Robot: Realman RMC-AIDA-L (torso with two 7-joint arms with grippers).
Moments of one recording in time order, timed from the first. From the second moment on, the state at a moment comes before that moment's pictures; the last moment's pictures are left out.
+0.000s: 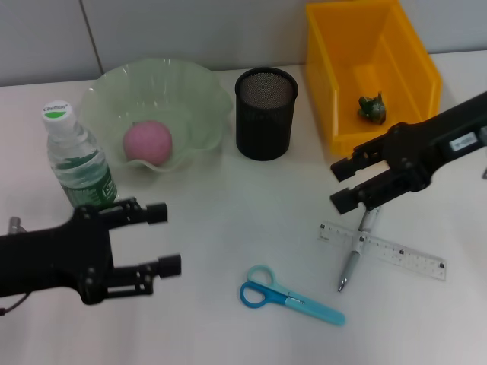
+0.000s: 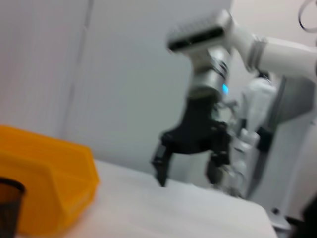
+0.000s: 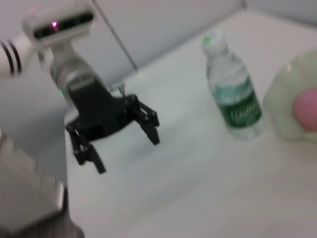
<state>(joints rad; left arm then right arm) -0.42 -2.05 0.82 0.69 1.83 1.84 -1.29 0.74 1.93 -0.82 -0.91 -2.17 -1.91 1.95</state>
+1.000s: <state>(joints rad) -0.43 -2.06 0.82 0.62 1.91 1.75 -1.16 0.95 2.08 -1.20 -0.97 -2.53 -1.81 2.15</state>
